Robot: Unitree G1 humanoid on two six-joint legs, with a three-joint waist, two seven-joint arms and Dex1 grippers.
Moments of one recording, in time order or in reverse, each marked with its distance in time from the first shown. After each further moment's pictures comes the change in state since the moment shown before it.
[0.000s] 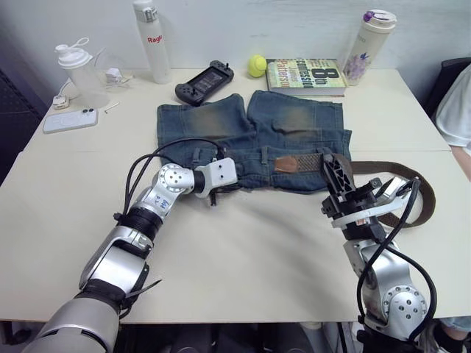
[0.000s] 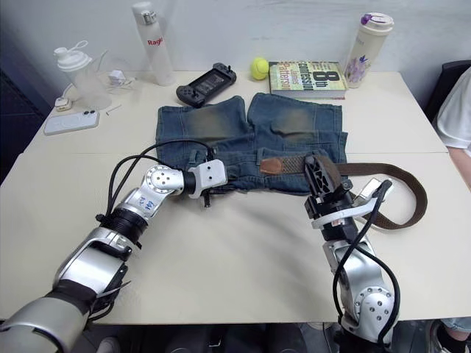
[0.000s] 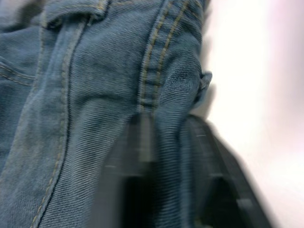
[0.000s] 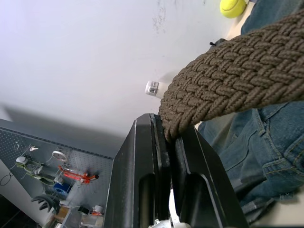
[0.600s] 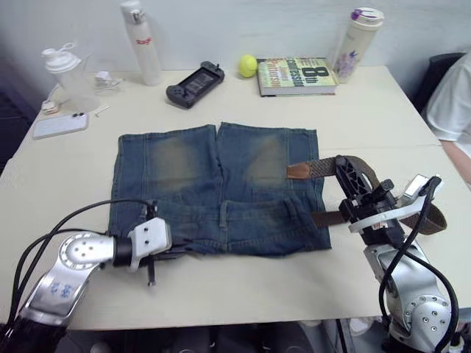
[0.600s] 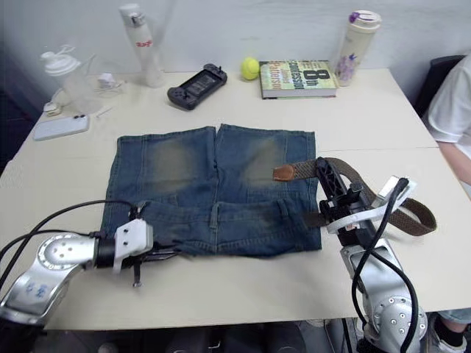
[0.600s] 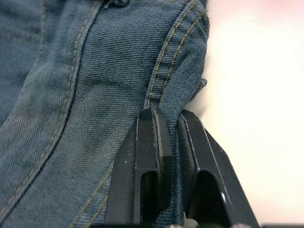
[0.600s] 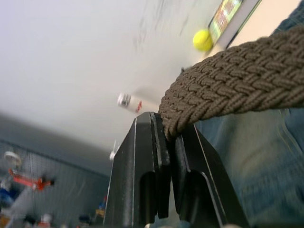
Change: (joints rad) left arm 0.967 0.431 0.392 -1.140 -0.339 0.477 -0.187; right arm 0.054 -0.188 -0.022 -0.104 -0.014 -0.013 -0.105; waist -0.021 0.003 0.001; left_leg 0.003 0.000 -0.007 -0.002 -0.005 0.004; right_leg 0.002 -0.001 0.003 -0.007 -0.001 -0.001
